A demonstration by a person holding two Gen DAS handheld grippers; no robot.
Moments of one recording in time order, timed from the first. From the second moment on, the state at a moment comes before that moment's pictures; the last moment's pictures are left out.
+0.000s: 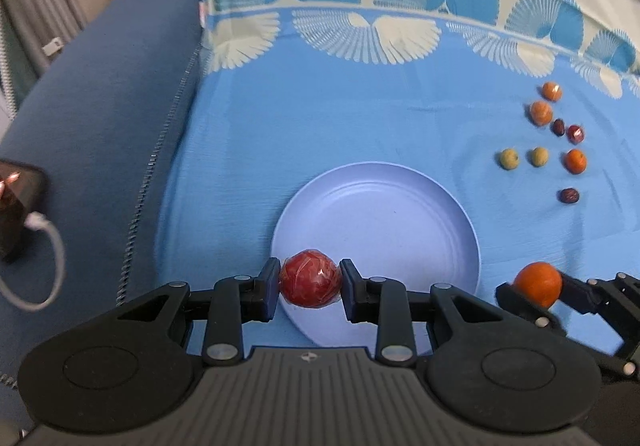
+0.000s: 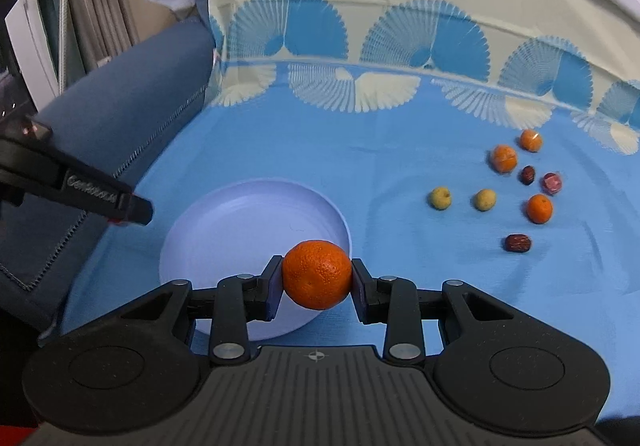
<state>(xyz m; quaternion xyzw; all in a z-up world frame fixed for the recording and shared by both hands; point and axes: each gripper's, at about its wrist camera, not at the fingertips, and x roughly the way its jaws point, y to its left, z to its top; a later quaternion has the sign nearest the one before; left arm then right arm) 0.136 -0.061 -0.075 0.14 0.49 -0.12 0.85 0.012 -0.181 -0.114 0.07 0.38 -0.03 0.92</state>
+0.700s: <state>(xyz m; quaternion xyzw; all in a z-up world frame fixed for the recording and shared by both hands) 0.179 -0.071 -0.094 0.16 0.46 -0.14 0.86 0.089 -0.179 -0.159 0.02 0.44 0.02 0.90</state>
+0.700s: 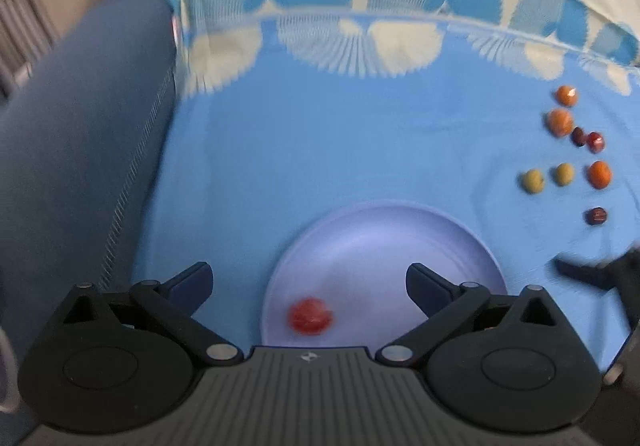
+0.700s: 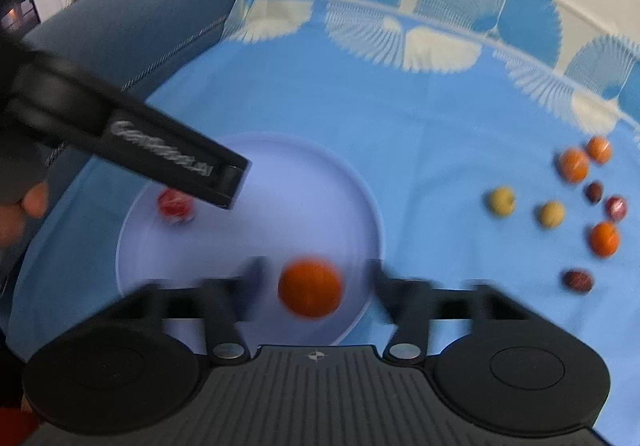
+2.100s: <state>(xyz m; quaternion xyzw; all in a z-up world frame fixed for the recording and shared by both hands) -0.052 0.032 0.009 0.11 0.38 -0.09 0.92 -0.138 -0.103 -0.013 -0.04 0.31 -0.02 0.95</state>
